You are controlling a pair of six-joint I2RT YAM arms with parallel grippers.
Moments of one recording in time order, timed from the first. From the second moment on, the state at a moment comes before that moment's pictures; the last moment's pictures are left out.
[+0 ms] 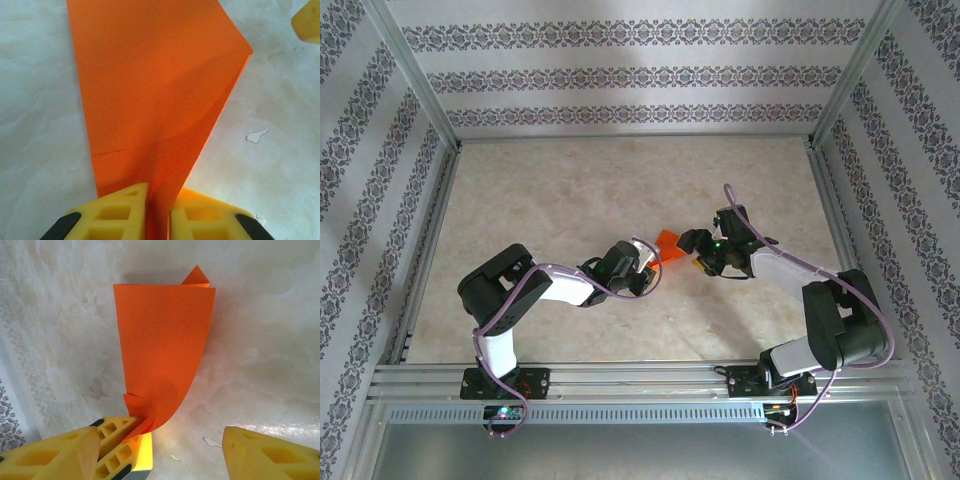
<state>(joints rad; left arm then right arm) -0.80 1.84 0.75 0.39 0.04 -0.19 0.30 1.46 0.70 -0.18 -0.45 0.98</state>
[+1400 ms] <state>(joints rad) -0.80 1.70 0.84 0.13 0.02 -0.12 0.40 1.64 0.85 -0.24 -0.47 1.24</state>
